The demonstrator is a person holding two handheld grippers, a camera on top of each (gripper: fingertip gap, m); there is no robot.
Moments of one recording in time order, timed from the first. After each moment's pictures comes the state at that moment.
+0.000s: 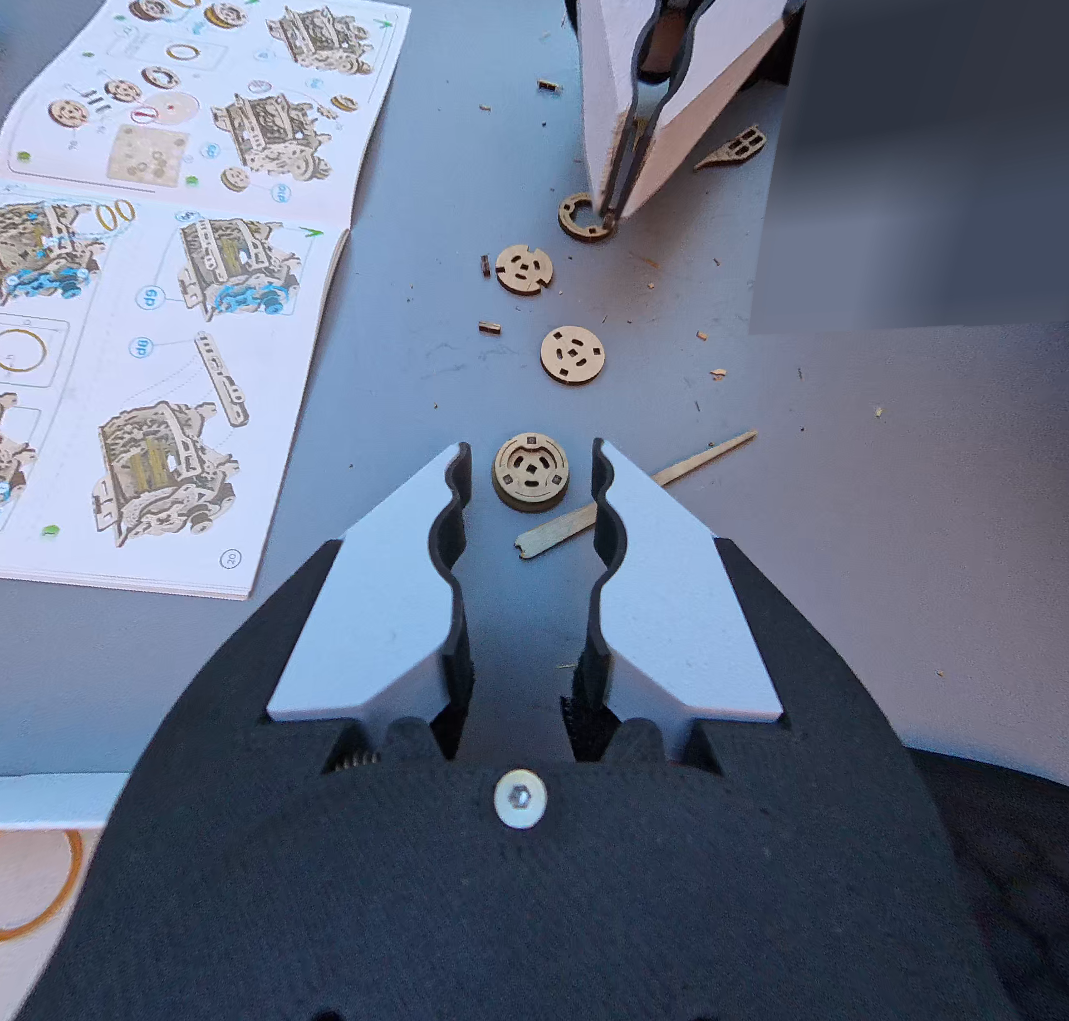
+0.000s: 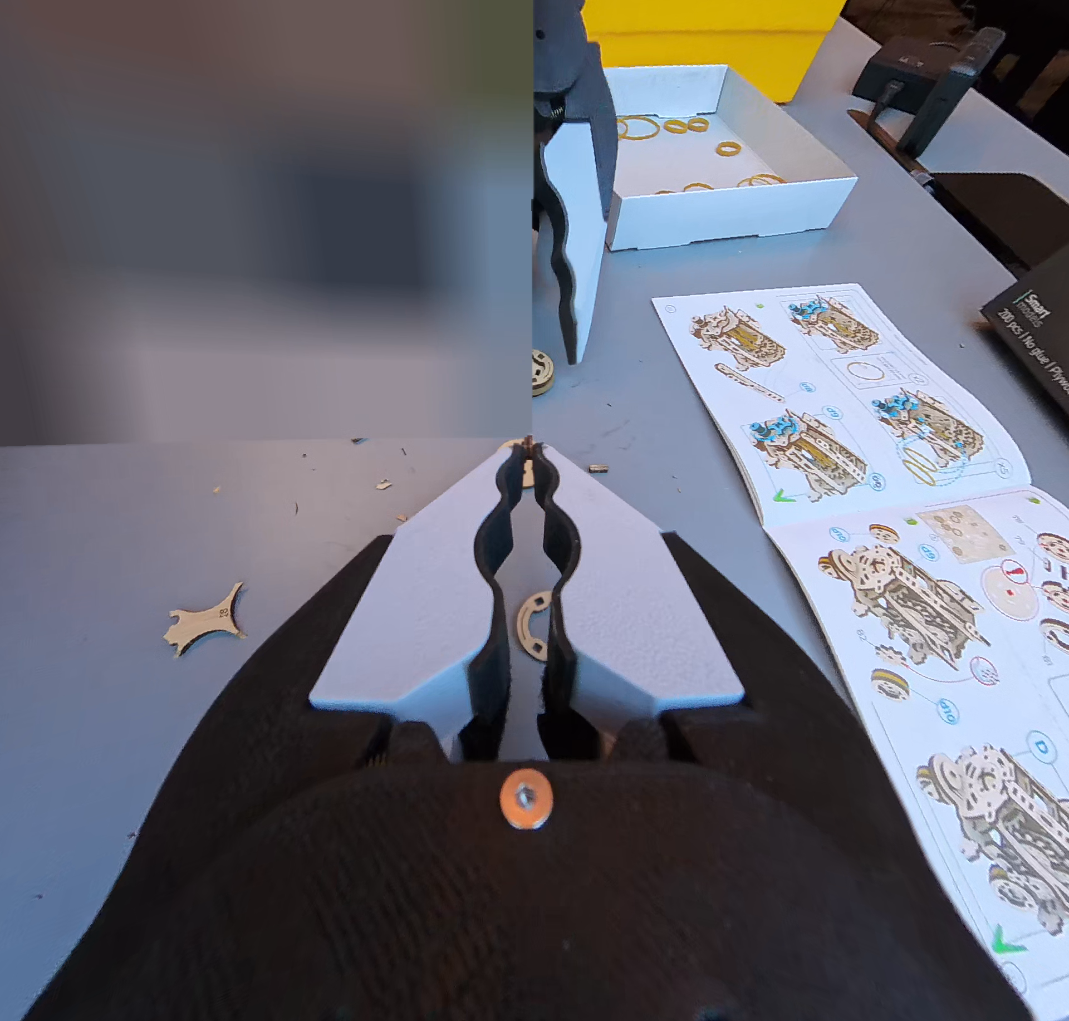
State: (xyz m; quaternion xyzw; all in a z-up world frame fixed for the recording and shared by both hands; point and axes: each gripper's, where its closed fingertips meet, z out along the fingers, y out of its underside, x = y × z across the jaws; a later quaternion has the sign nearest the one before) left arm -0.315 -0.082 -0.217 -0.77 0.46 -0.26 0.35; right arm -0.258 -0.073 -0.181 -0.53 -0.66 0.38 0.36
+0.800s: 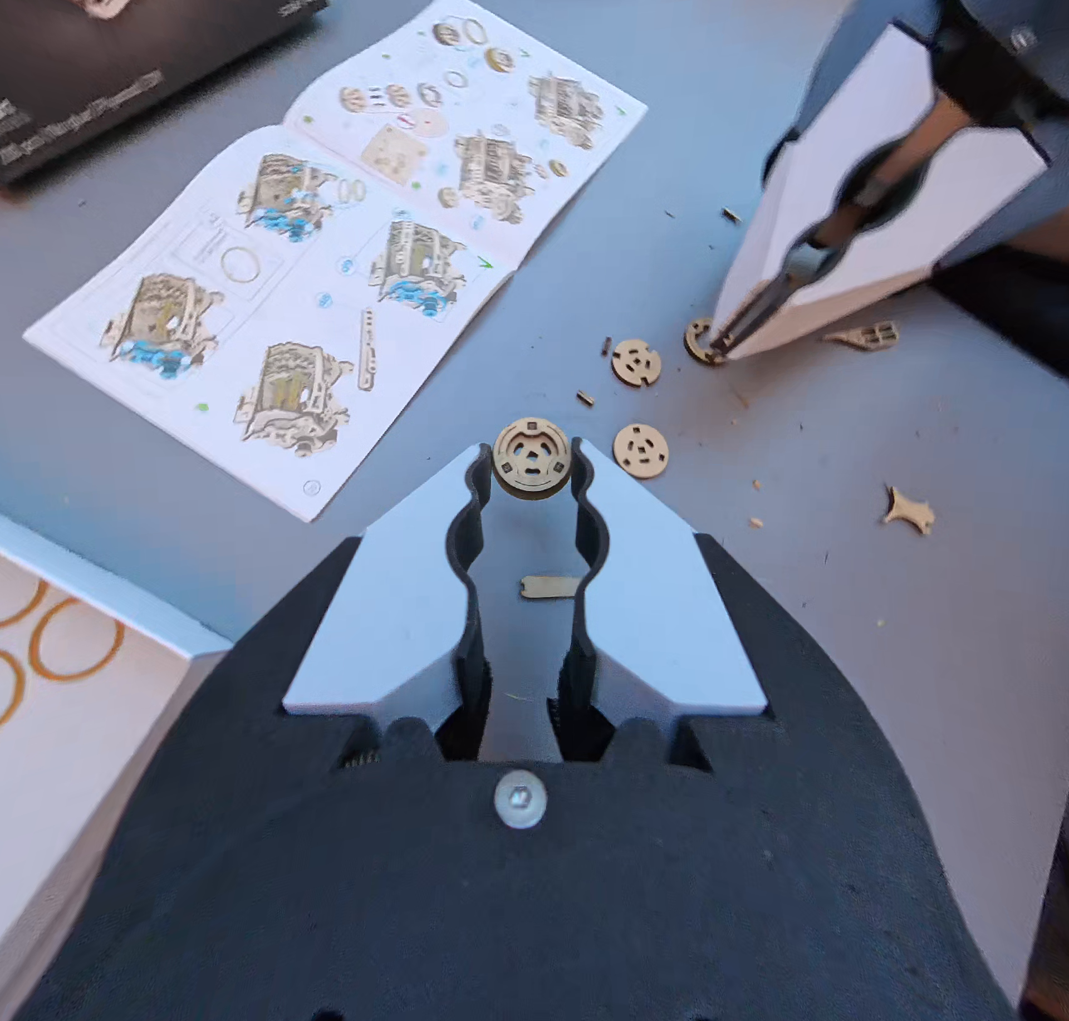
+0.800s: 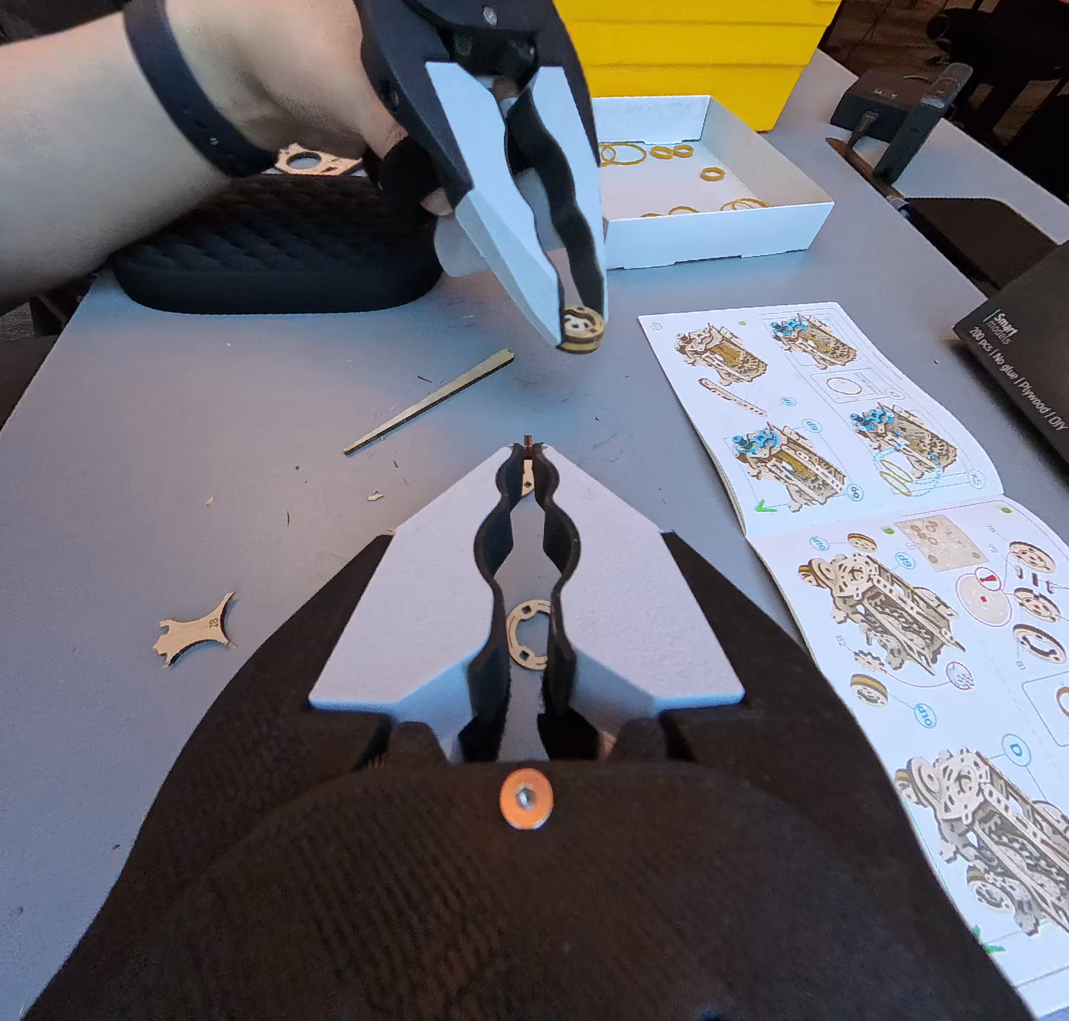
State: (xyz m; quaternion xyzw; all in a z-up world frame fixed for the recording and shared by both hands) left arm -0.322 -0.054 -0.186 -0.87 0.26 -0.19 0.38; right arm -0.259 -0.069 -0.174 -0.53 -0.66 0.39 0.37
